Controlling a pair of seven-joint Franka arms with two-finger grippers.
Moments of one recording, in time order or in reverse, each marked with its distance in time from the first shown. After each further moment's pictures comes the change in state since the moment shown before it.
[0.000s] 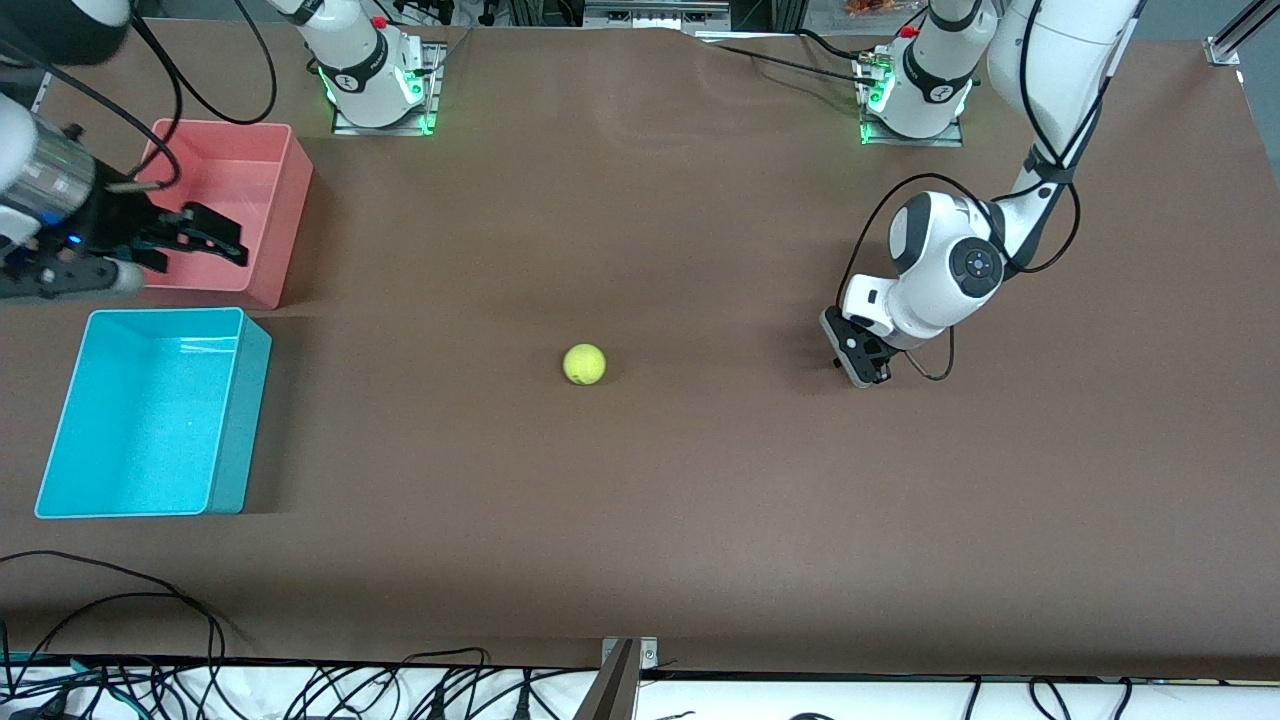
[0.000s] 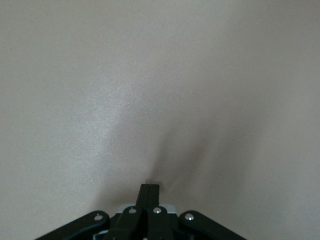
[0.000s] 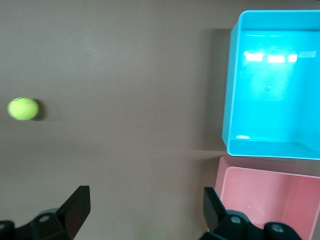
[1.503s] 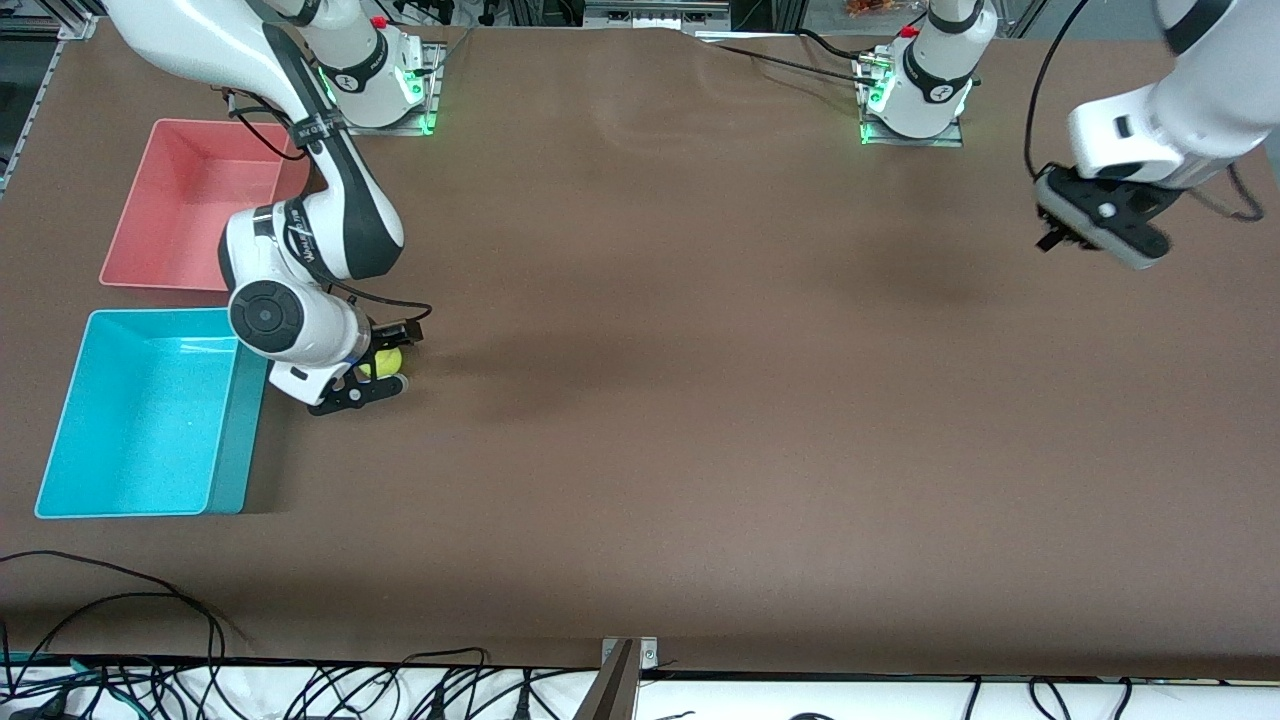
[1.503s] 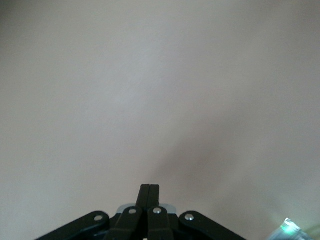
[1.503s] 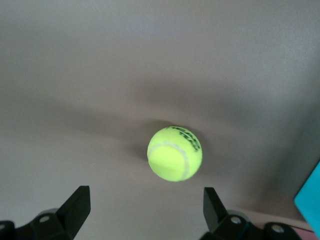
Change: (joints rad) left arm 0.024 -0.510 0.173 0.323 0.200 -0.945 -0.526; right arm 0.149 0.321 -0.001 -0.262 -0.218 0.472 -0.003
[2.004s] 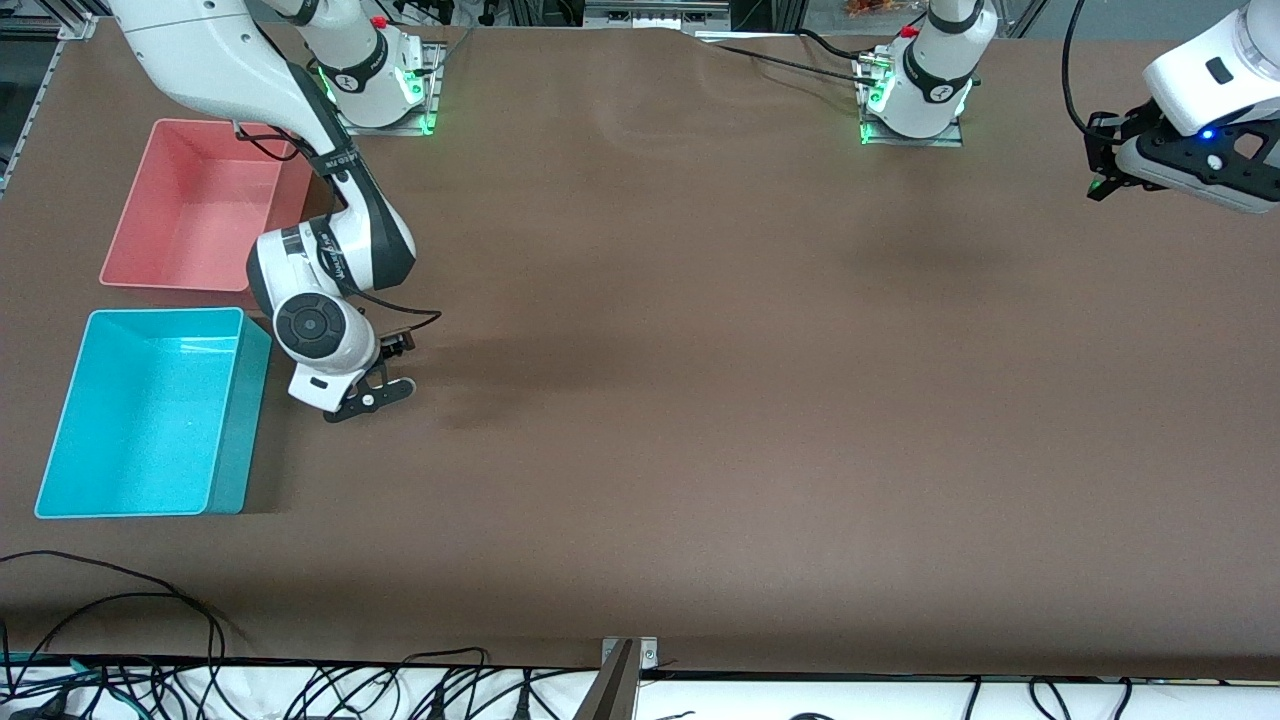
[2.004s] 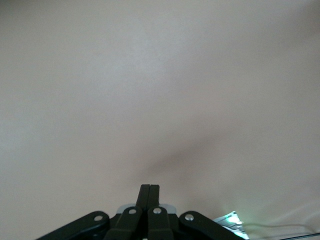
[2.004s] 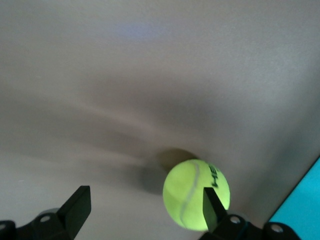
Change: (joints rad) left arm -0.002 -0.001 0.001 0.097 0.000 -0.123 -0.241; right arm -0.004 0.058 -0.013 -0.019 -0.172 0.058 0.000
